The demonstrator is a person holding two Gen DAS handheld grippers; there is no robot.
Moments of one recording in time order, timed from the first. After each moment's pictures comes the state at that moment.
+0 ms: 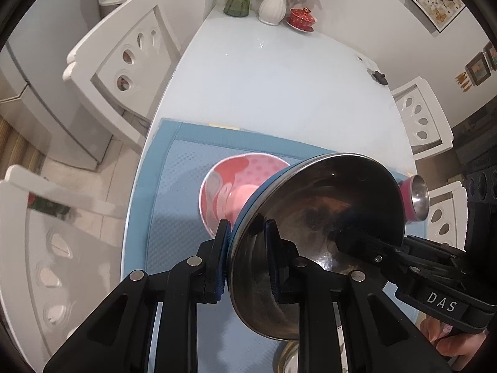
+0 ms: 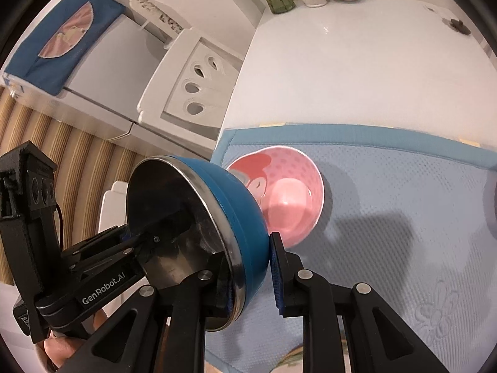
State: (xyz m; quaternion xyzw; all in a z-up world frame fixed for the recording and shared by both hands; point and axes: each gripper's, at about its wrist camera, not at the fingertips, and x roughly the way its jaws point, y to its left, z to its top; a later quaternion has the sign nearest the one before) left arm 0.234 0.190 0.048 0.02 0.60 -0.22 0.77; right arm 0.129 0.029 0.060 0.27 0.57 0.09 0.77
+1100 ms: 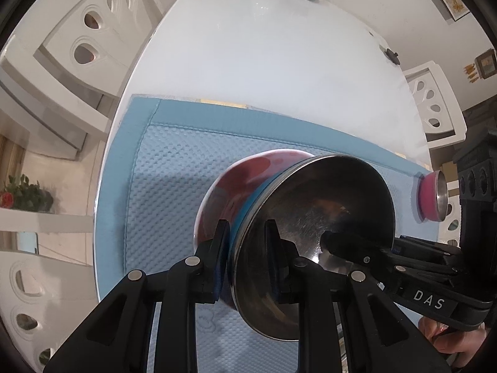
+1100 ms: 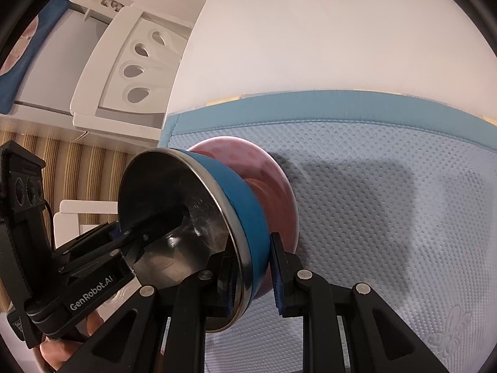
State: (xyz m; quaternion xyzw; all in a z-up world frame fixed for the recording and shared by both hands) left arm 0.283 0.173 -0.036 0.03 0.65 -0.25 0.72; right arm 0.186 0.019 -0.036 0.28 0.64 0.04 0.72
